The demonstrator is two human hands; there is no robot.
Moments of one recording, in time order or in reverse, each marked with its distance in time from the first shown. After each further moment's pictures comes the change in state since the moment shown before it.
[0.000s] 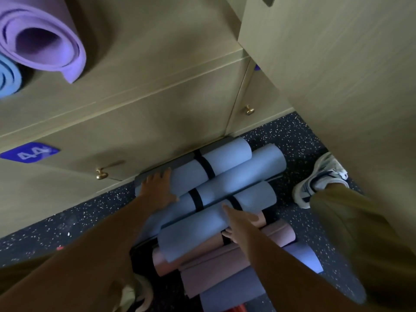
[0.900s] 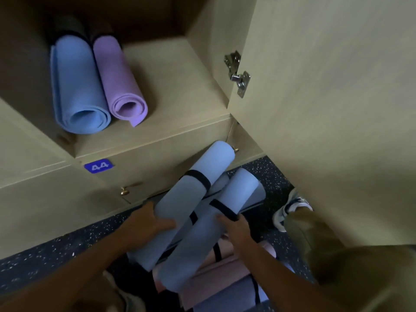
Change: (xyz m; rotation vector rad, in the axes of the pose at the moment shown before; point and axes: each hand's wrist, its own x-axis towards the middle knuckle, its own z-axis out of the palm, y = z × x) left_hand -0.200 -0.010 -0.082 -0.662 0.096 0.083; right_hand -0.256 -0.060 -0.045 0.128 -0.188 -0.483
